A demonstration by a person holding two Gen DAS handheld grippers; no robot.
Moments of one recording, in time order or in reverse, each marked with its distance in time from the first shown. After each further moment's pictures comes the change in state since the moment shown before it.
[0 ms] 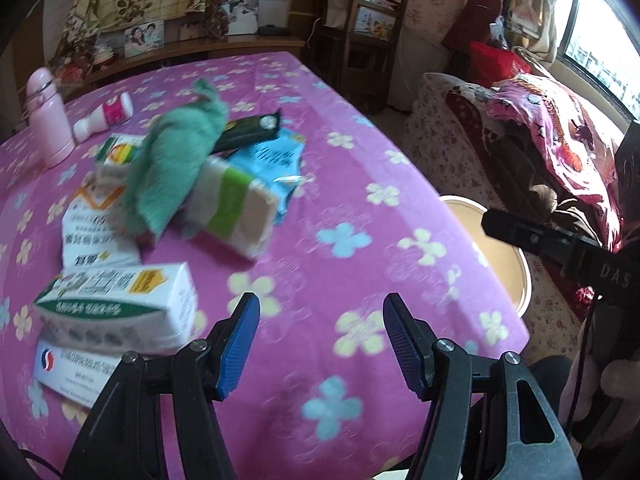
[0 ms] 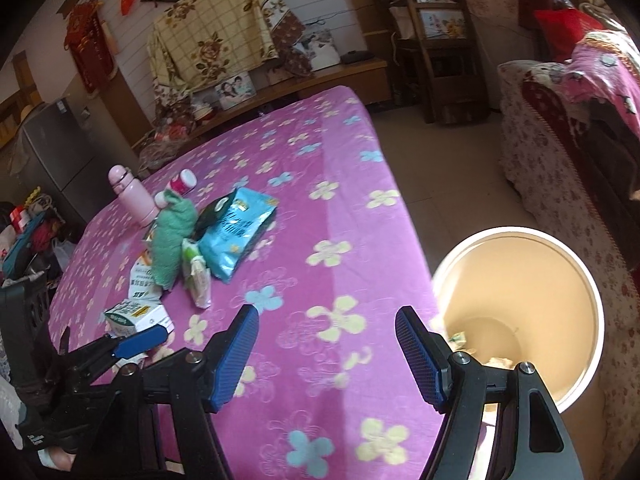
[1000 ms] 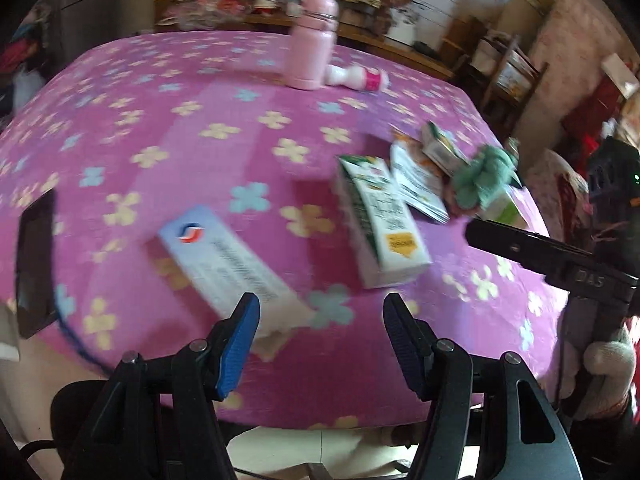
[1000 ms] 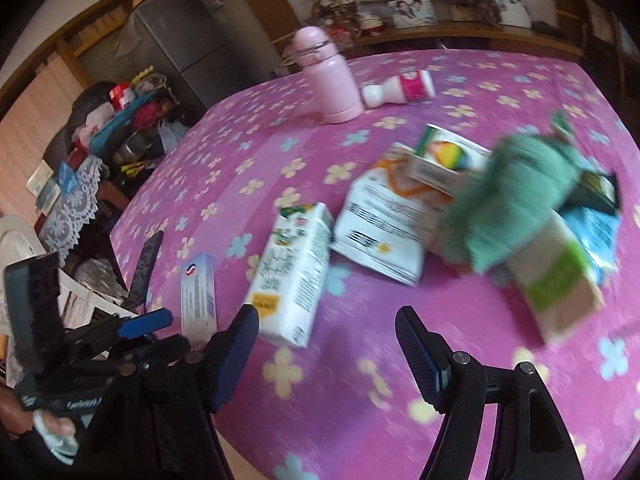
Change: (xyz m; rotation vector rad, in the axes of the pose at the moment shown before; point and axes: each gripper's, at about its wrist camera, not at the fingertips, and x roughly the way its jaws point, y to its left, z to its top) left arm -0.135 0.230 -0.082 -0.411 -0.007 0.214; right arm 0.116 0.272 -0.018 -0.354 0.270 0.387
